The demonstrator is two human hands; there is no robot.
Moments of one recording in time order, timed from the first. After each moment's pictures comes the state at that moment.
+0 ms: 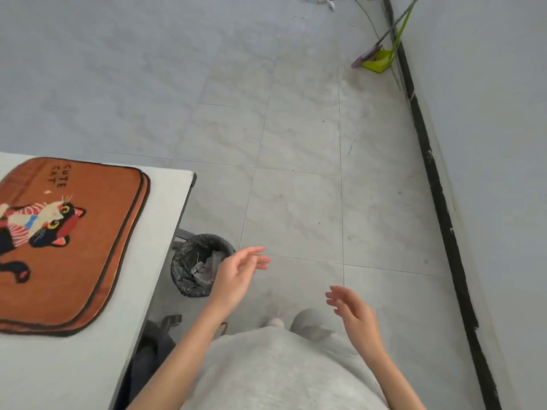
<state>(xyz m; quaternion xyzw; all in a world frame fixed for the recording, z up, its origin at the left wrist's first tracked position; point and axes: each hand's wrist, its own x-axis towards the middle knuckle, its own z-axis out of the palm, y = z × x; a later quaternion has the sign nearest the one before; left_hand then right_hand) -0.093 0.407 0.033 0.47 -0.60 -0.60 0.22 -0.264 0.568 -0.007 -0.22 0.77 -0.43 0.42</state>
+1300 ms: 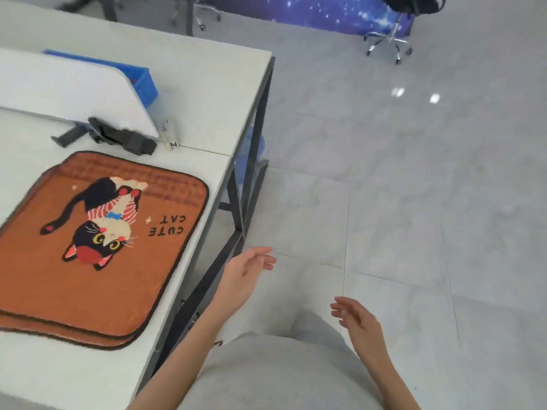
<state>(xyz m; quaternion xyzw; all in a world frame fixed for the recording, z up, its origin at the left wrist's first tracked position) -0.032 -0.202 0.026 0.76 -0.08 -0.27 0.59 -0.192 -0.385 0.000 -0.73 0.38 0.03 0.56</state>
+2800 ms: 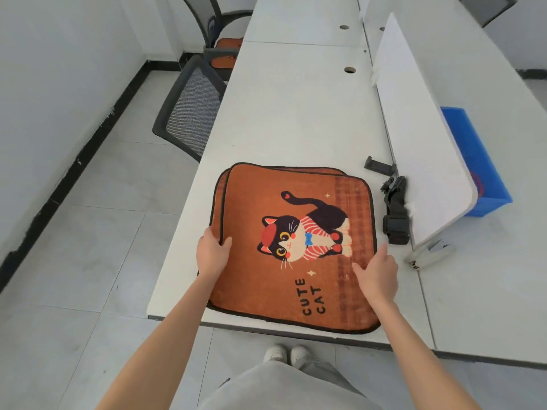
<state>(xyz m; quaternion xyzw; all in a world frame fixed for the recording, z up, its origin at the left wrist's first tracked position) 0.044 -0.007 0.001 0.63 0.68 0.14 0.36 0.290 -0.187 -0.016 -0.94 -0.22 0.17 0.17</state>
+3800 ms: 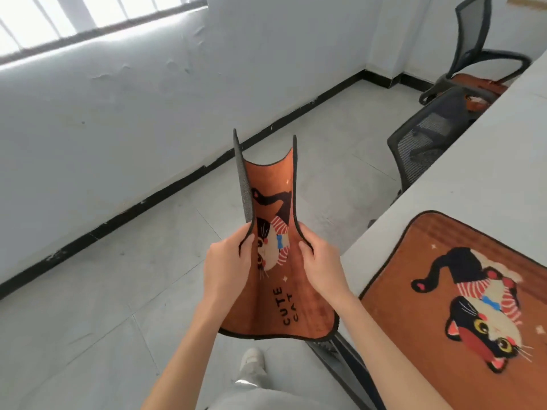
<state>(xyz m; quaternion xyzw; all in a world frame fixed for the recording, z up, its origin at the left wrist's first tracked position) -0.237 -0.063 0.096 0.53 0.75 0.36 0.14 -0.085 -0.018 0.081 -0.52 -0.68 0.42 0.29</state>
